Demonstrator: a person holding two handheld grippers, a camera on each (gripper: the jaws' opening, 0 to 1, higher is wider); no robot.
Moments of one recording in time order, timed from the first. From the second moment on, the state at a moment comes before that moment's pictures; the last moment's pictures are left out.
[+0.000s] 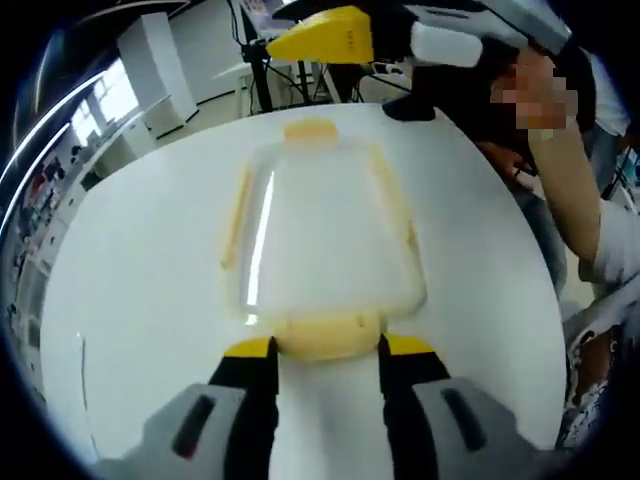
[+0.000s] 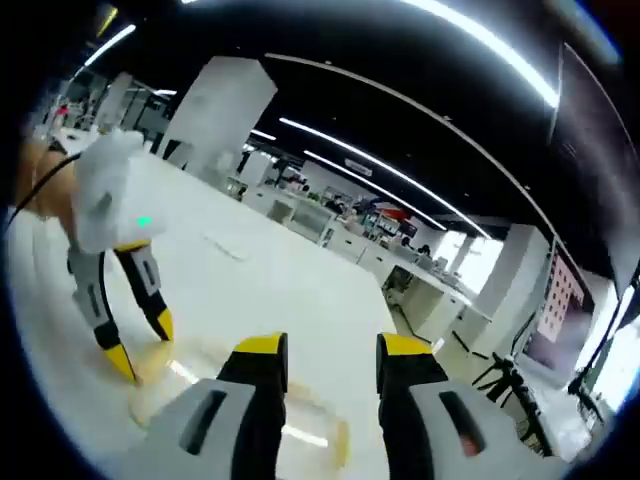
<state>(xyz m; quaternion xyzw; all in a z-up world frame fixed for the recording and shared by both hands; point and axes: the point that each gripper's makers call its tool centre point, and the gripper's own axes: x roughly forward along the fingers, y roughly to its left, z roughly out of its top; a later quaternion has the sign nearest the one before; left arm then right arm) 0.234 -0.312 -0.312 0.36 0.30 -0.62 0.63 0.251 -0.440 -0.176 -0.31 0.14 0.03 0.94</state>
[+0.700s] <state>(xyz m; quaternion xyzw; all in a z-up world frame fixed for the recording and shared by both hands) 0.240 -0.304 -0.314 0.39 0.31 -0.63 0.60 0.257 -0.466 -0.271 -0.45 0.38 0.22 0.78</state>
